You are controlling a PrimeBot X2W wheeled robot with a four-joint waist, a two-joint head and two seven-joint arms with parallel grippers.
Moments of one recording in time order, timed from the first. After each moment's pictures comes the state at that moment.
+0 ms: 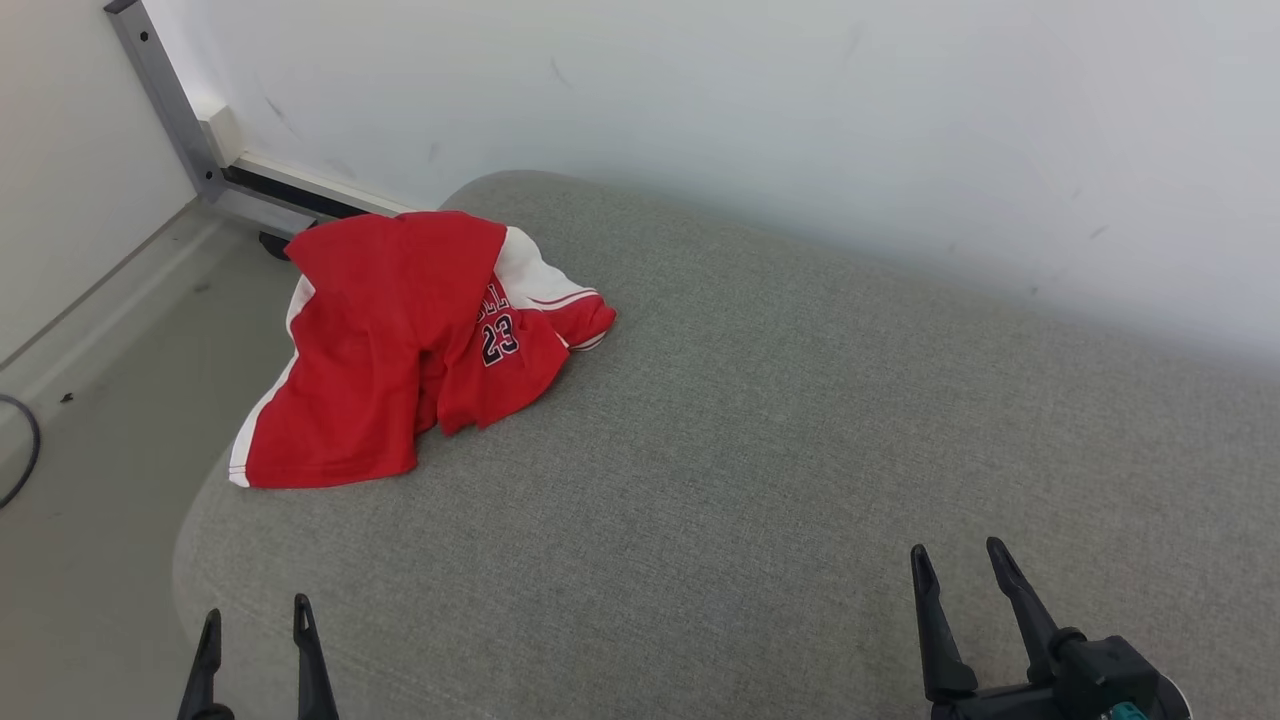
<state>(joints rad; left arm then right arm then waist) 0.05 0.06 0.06 0.17 -0.10 0.05 -0.26 0.02 -0.05 -0.01 0.19 0.09 0.13 -0.26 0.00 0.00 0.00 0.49</state>
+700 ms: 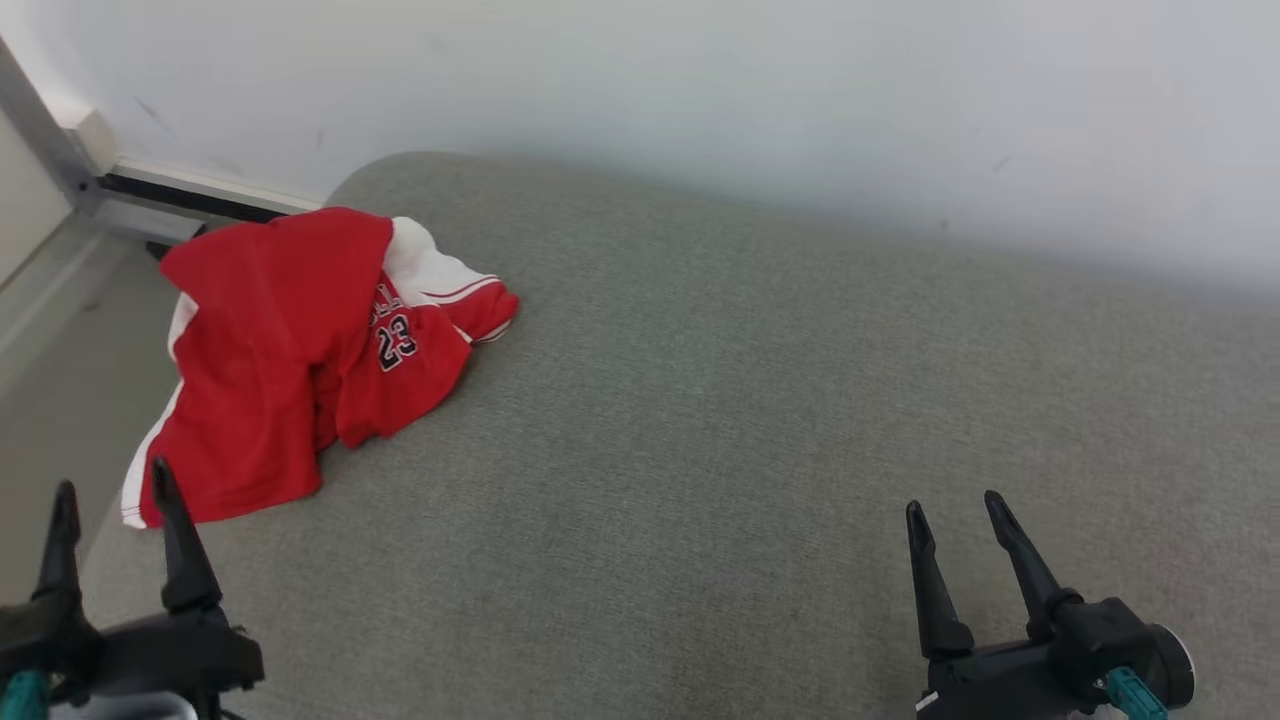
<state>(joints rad) -0.14 0.12 0.18 0.20 -0.18 0.03 -0.26 -0.03 -0.05 -0.01 0.17 0.05 0.13 -0.26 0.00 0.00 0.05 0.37</state>
